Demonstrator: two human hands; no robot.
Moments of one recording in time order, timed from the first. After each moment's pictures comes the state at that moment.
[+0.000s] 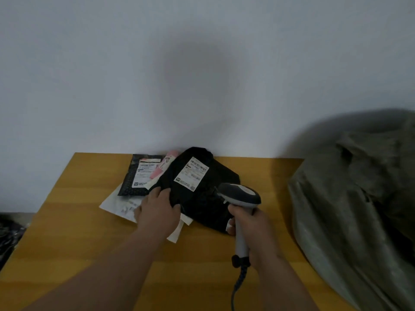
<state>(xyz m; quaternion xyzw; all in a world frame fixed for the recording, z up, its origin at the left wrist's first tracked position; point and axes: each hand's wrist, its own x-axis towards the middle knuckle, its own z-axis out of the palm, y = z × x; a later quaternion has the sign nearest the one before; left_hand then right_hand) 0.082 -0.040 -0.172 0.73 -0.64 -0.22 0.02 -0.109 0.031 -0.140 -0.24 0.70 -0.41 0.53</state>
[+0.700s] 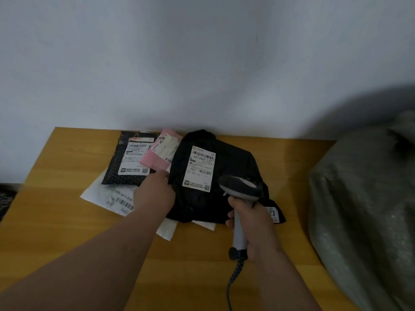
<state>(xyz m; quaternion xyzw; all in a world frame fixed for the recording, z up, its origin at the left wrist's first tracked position) 0.071 -0.096 -0.218 0.77 -0.59 -0.25 0.05 -0.115 -0.013 -0.196 -0.14 0.70 -0.40 0.57</state>
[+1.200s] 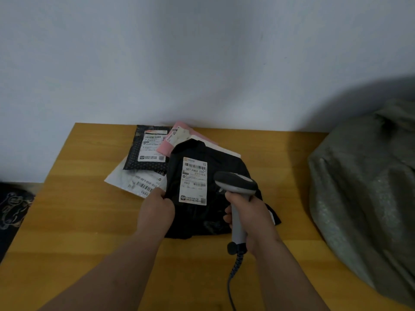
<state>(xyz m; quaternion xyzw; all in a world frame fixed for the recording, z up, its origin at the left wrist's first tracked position) 0.106 -0.013 -0.205 0.78 -0.48 -0.37 0.16 -0.080 0.031 -0.164 -0.19 0.68 -0.37 0.60</state>
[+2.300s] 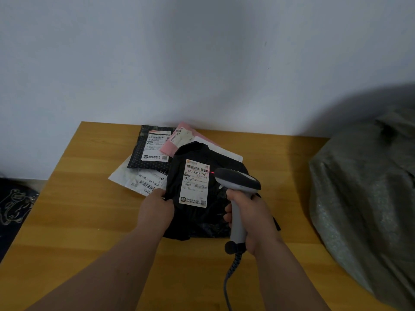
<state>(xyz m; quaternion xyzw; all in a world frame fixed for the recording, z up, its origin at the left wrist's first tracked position) 0.112 -0.010 -0.208 0.77 -0.47 -0.39 0.19 -0.078 0.033 -0.151 -0.19 0.67 -0.39 0.60</state>
